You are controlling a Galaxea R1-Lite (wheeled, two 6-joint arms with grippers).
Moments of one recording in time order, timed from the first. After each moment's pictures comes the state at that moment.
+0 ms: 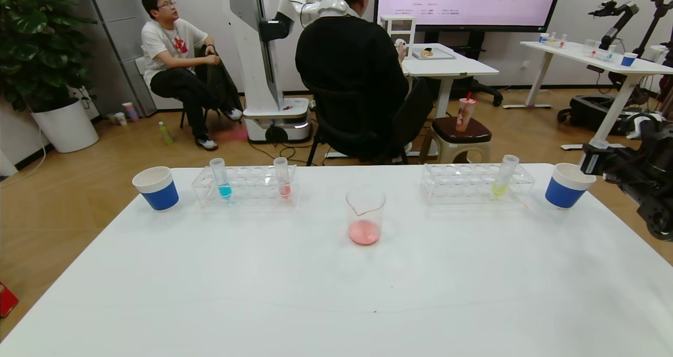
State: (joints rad) left arm 0.00 0.00 0.00 0.00 0.00 0.00; right arm -0.36 2.16 -1.07 -1.06 0.07 -0.01
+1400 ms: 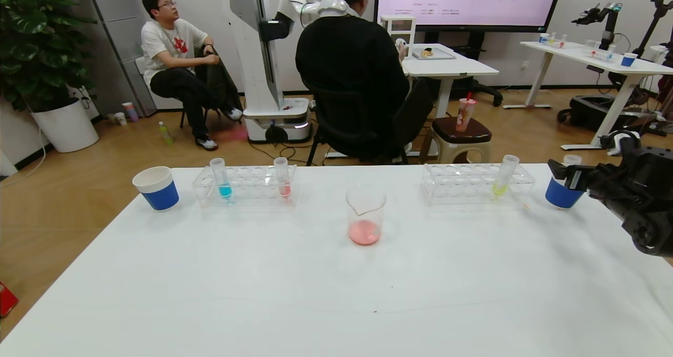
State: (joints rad) left arm 0.00 0.00 0.00 0.00 0.00 0.00; right arm -0.32 2.19 -0.99 -1.10 0.07 0.00
